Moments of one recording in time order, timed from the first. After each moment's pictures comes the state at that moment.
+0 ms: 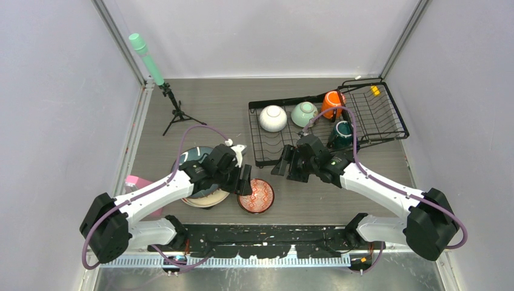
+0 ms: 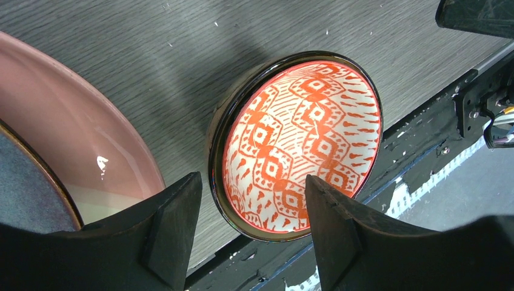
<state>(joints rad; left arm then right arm) -0.79 1.17 0.72 -0.47 0.19 -0.49 0.72 1.19 0.75 -0.37 -0.11 0.92</state>
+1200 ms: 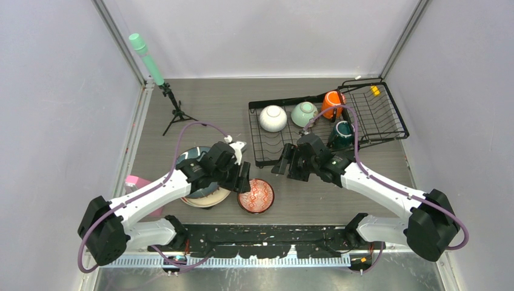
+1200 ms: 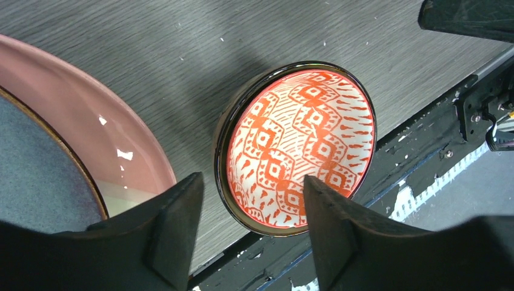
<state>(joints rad) -0.79 1.14 0.76 -0.51 0.15 -0.46 0.72 1.19 0.77 -0.39 -0.10 0.92</state>
